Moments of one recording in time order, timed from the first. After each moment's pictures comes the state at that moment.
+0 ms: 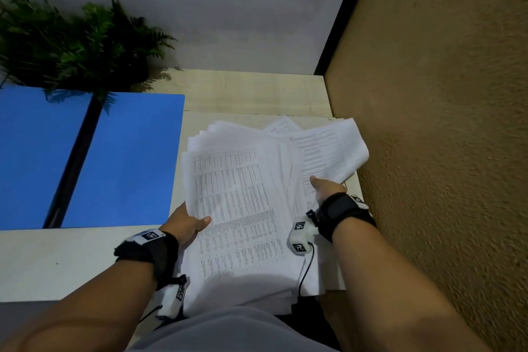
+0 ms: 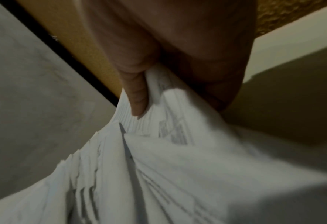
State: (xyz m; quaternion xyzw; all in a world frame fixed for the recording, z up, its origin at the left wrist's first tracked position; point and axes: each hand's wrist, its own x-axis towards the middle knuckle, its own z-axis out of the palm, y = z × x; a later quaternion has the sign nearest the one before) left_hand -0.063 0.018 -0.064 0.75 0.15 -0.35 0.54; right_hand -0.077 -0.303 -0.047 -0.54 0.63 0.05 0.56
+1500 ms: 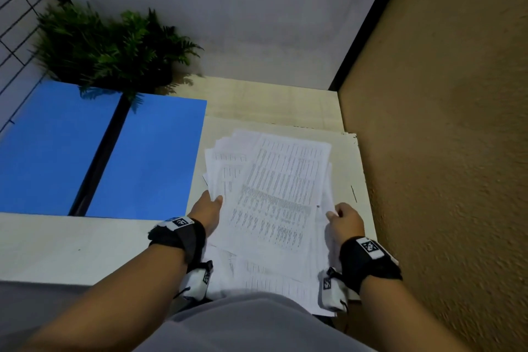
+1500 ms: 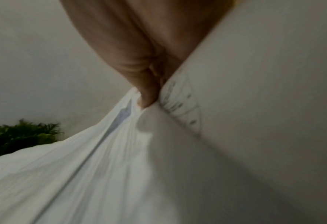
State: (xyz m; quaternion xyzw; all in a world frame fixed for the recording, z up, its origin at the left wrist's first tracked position) left_hand -0.050 -0.004 -0.042 0.79 0.18 -0.33 0.48; right_hand -0.142 -0.280 -0.017 -0.78 0.42 0.06 0.47
